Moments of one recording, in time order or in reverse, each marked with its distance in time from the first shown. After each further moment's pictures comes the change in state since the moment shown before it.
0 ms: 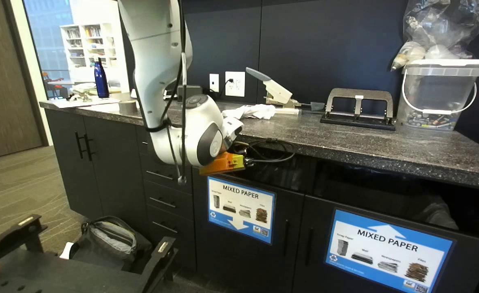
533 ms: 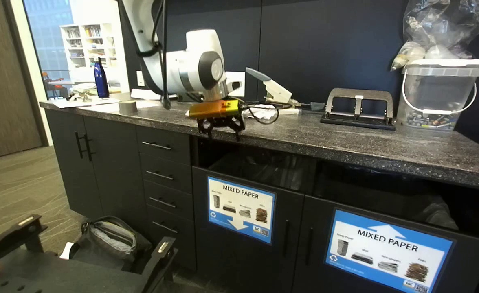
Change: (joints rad) arm 0.002 -0.434 0.006 -0.161 -0.169 -0.570 0.090
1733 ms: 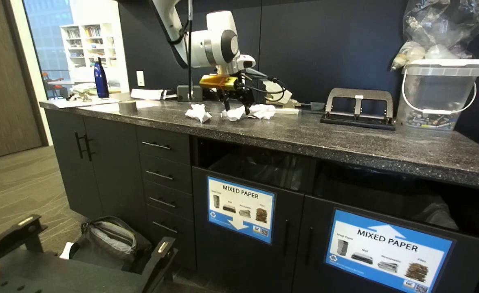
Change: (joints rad) arm -0.079 0.228 0.037 0.639 -0.028 -0.346 0.497
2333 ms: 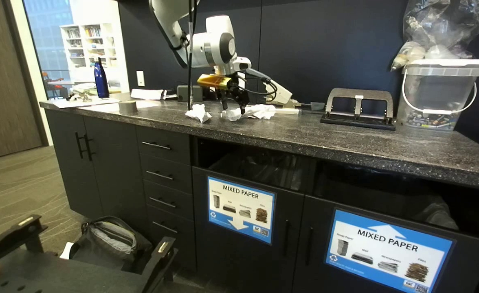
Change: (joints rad) arm -0.002 0.191 0.010 0.358 0.016 -0.192 0.108
